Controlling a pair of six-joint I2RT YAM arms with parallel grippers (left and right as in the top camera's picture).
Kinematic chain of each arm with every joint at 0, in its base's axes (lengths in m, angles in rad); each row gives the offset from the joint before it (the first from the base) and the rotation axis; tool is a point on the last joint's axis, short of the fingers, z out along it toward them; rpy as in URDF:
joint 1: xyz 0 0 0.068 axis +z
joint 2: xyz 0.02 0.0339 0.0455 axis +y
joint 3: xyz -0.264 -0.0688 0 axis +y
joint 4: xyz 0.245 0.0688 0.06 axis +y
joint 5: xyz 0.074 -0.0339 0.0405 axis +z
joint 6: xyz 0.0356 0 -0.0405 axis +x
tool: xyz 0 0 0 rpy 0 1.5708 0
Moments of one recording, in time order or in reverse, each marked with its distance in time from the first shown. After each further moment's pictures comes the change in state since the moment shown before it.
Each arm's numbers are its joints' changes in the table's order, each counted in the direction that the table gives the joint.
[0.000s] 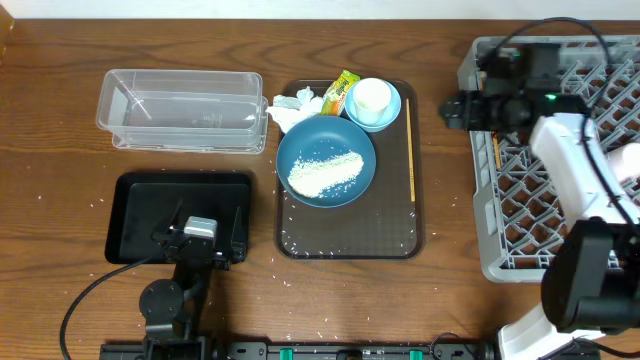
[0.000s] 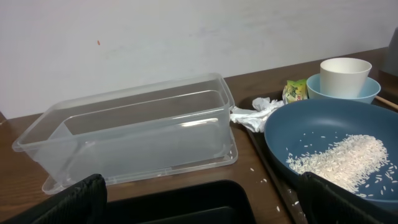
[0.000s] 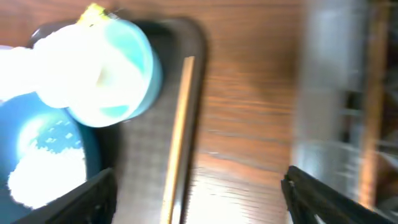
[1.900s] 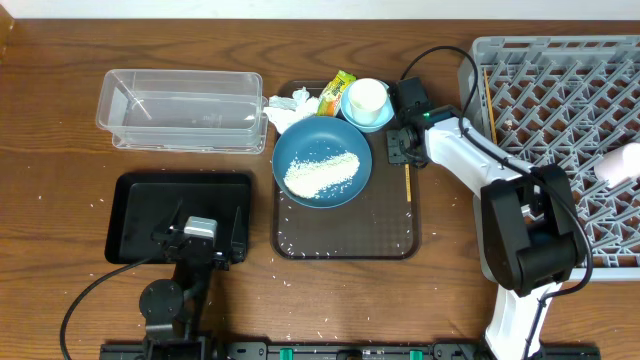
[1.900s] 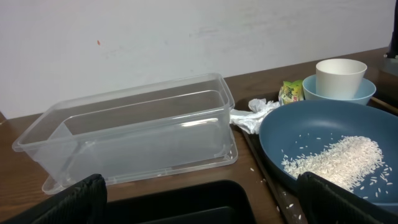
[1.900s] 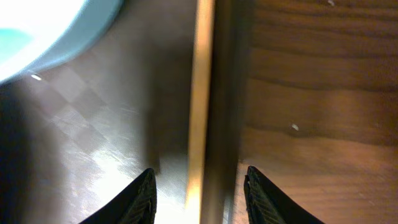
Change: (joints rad) left arm 0.000 0.000 0.000 0.000 0.000 0.000; right arm 0.346 0.249 0.005 0.004 -0.511 0.231
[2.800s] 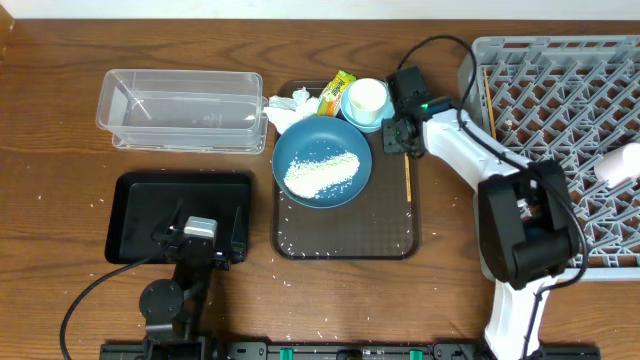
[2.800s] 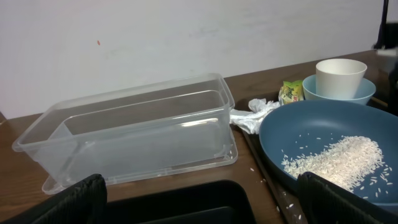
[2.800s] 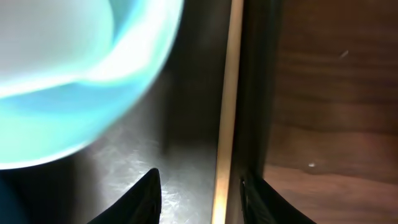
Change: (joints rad) left arm 0.000 0.000 0.000 0.000 0.000 0.000; right arm -0.001 0.045 -0.072 -0.019 0.051 0.005
